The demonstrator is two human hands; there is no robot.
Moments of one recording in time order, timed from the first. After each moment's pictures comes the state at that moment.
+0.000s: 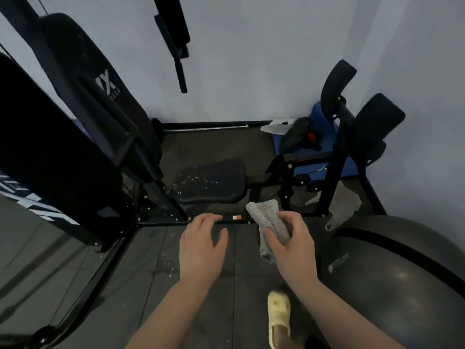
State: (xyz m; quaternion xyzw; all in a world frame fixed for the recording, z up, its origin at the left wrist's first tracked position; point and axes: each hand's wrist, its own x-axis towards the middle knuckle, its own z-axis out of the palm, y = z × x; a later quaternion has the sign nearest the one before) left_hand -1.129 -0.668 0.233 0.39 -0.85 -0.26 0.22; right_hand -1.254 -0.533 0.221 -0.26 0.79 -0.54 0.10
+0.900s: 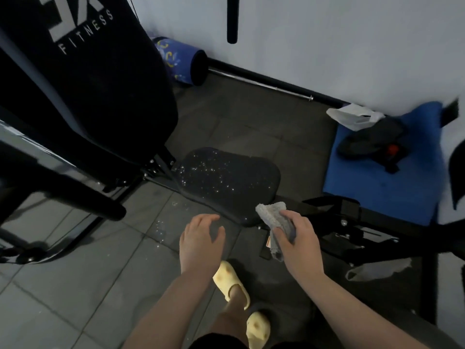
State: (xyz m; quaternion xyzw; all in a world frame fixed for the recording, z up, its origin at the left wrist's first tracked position) left_hand -1.322 -0.855 0.132 0.63 -0.70 -0.32 0.12; right_hand -1.508 -0.770 0.121 -0.39 0.82 -0.32 0.28
